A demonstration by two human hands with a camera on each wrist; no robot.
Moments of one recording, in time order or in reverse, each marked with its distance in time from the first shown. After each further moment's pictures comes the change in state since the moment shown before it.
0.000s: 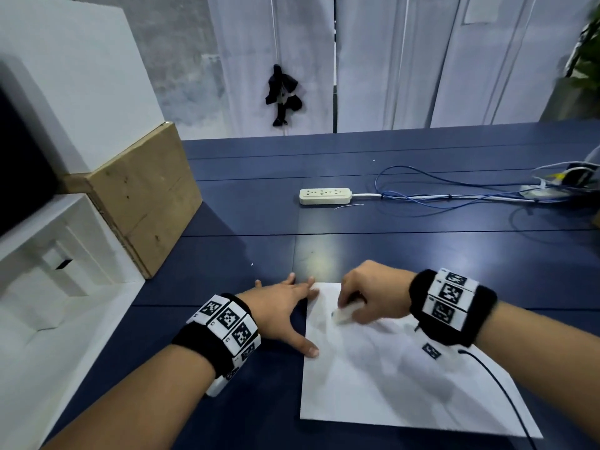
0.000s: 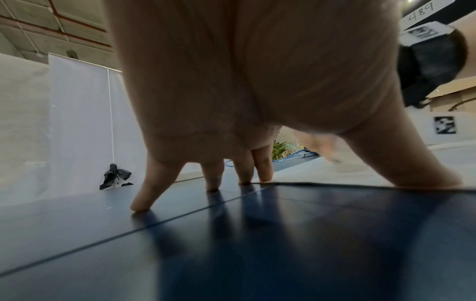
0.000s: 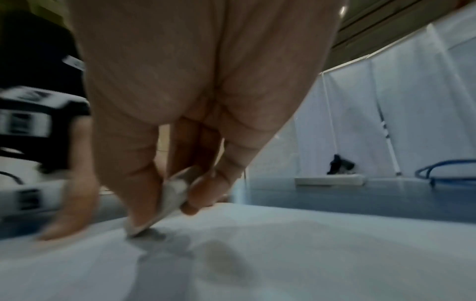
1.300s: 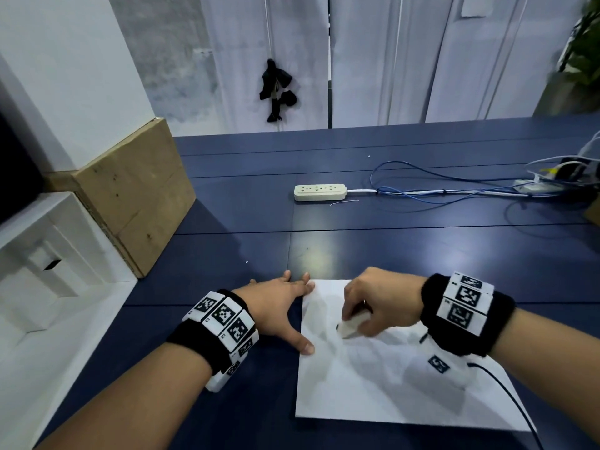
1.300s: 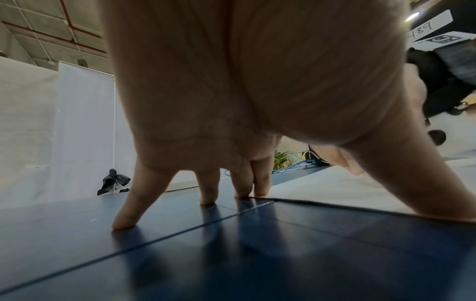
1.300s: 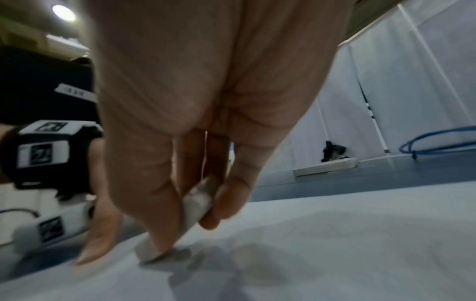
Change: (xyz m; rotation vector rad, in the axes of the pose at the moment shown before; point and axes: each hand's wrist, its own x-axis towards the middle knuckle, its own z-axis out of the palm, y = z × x) left_hand 0.004 0.002 -0.003 0.027 -0.034 -0.016; right_hand -0.018 -0.001 0.005 0.035 -0.074 -0.078
